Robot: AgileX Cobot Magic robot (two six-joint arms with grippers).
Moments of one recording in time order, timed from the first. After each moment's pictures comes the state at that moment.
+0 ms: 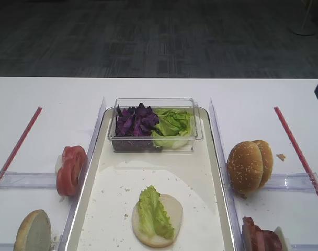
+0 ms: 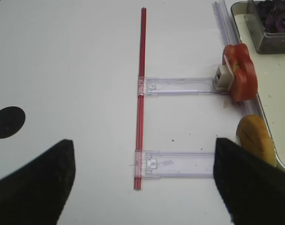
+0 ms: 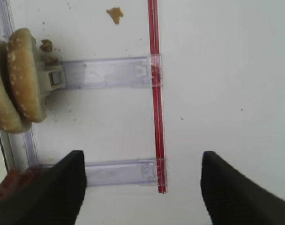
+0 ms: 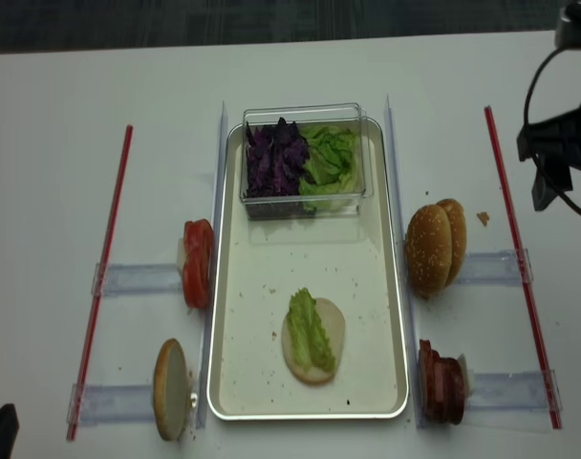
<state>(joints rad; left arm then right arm) -0.03 -0.02 -0.49 0.12 1.19 -0.13 0.01 1.39 -1.08 0.07 1.20 0.06</state>
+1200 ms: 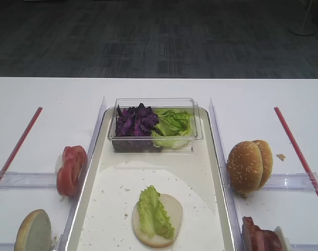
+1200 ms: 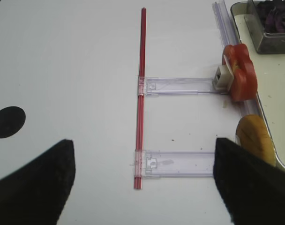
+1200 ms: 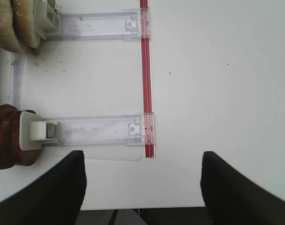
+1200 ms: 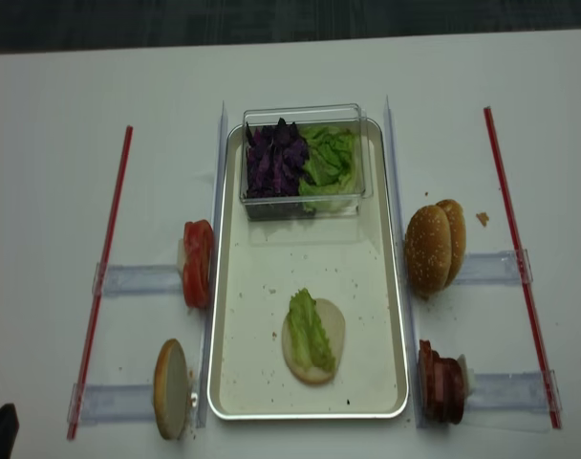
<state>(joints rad) -0.03 -0.02 -0.49 0.12 1.19 -0.13 0.00 0.51 -0.48 0.05 1.10 0.04</state>
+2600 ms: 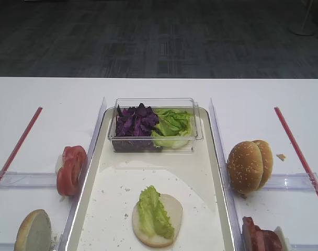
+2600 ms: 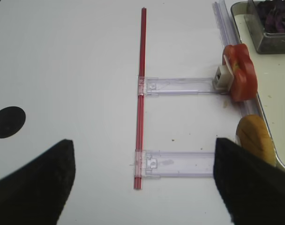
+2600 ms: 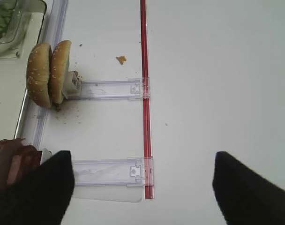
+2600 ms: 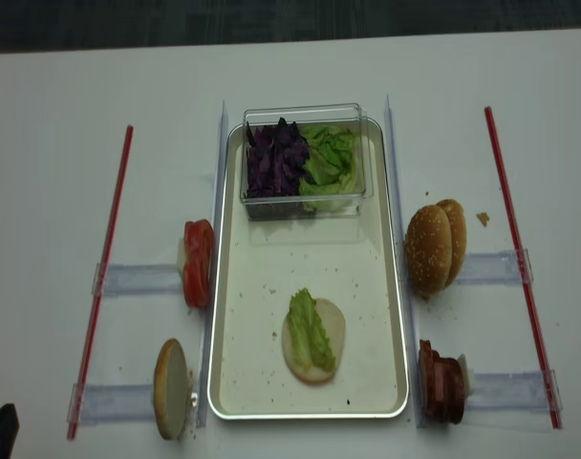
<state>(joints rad) -0.03 -0.02 -0.49 0.12 1.19 -0.13 0.00 0.15 -0.48 0.03 1.12 0.03</state>
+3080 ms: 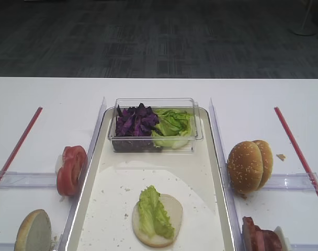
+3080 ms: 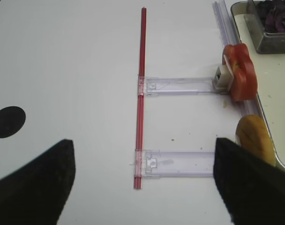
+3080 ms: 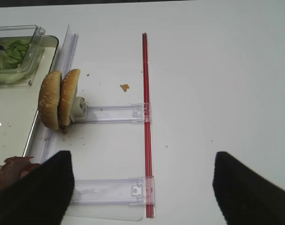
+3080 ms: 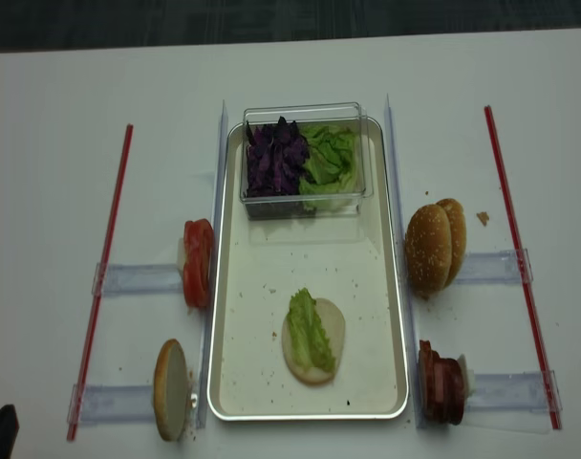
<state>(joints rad) -0.03 -0.02 -0.49 0.12 1.19 -0.13 0.00 0.00 -0.48 0.03 1.12 0.03</state>
